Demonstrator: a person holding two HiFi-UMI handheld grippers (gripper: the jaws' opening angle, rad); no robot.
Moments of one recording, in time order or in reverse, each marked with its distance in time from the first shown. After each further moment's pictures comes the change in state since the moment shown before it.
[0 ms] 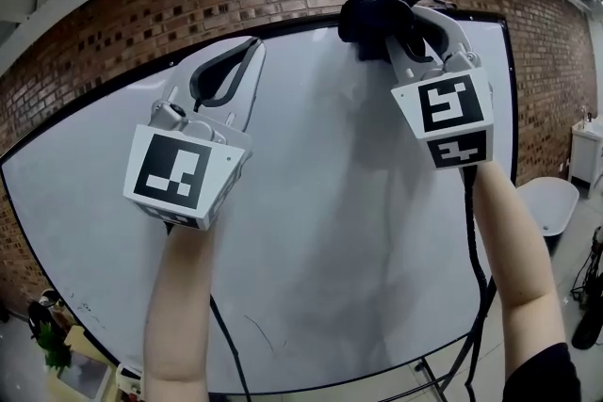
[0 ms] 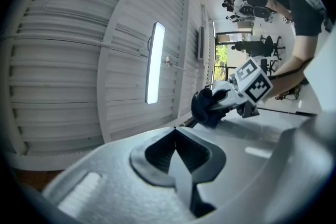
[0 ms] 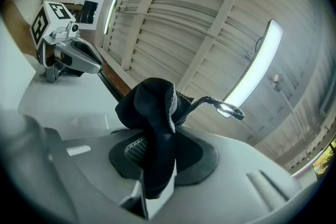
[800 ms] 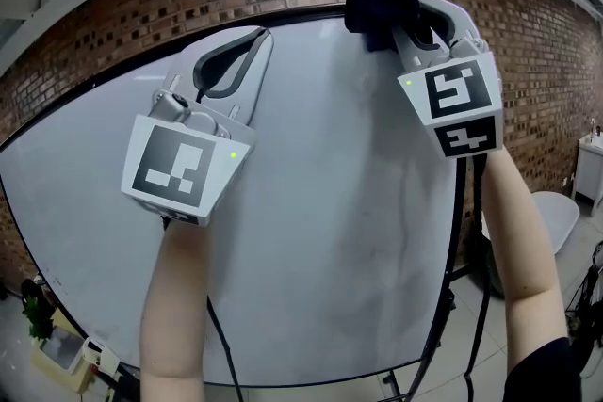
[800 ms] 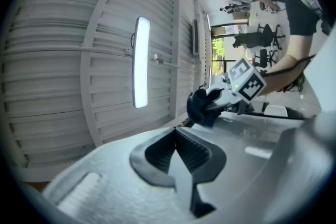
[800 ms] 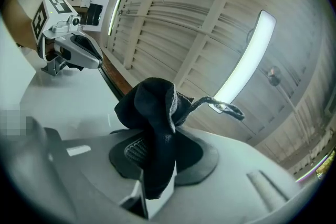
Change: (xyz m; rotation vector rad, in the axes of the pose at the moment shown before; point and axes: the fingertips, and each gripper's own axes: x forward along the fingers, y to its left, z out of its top) left arm 0.103 -0.110 0.040 0.093 0.018 -0.004; right arm -0.020 -0.120 -0.086 -0.035 -0.017 0.044
